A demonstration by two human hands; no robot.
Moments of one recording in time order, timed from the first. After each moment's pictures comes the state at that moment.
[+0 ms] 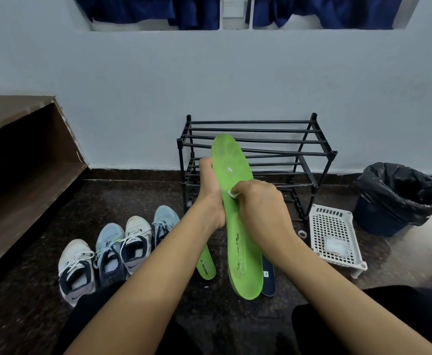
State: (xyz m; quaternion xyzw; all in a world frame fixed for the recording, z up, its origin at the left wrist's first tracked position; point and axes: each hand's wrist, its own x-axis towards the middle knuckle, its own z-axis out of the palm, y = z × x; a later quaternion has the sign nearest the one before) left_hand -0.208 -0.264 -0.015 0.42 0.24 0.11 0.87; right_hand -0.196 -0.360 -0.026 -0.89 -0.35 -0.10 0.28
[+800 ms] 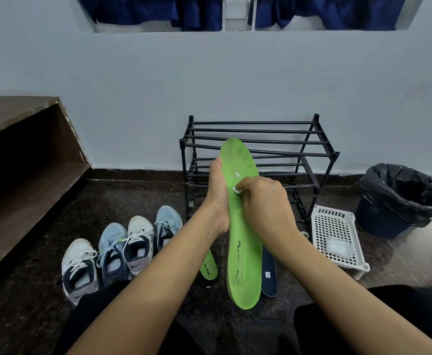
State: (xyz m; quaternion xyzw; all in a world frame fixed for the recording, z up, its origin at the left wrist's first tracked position) left_hand -0.215 -0.272 -0.016 0.44 0.24 0.07 0.86; right_hand -0.190 -0.360 -0.024 -0.89 -0.34 -0.09 0.29
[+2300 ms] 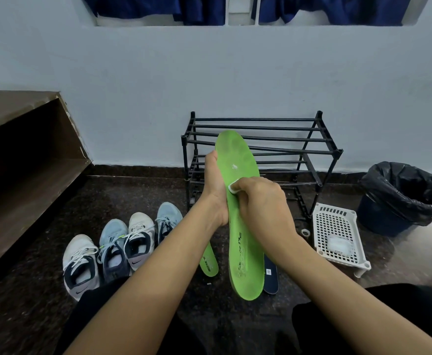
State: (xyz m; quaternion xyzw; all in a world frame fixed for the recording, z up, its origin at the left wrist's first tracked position) left_hand -0.211 -0.260 -0.015 0.42 0.24 0.10 0.87; right_hand -0.199 -0.355 -0.033 -0.86 -0.37 -0.12 0.33
